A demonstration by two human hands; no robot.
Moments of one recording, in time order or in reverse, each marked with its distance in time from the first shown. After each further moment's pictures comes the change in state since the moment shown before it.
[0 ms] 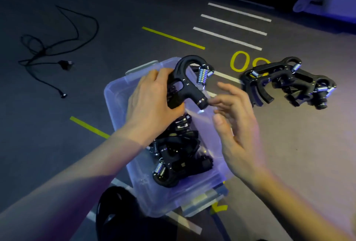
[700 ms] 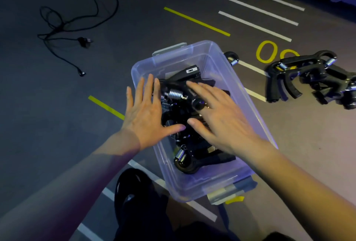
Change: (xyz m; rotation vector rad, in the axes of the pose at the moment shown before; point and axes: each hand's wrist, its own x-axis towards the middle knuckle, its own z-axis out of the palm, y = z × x) left_hand -0.054 -0.090 0.012 0.369 -0.357 -0.113; right_hand 0.026 0.026 0.061 -0.766 -0.487 -0.331
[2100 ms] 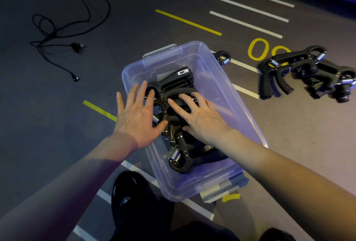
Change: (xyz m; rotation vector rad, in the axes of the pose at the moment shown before) left_hand 0.003 0.003 -0.001 0.141 -0.035 -0.004; right_hand 0.016 0.013 0.042 -0.193 -0.332 0.088
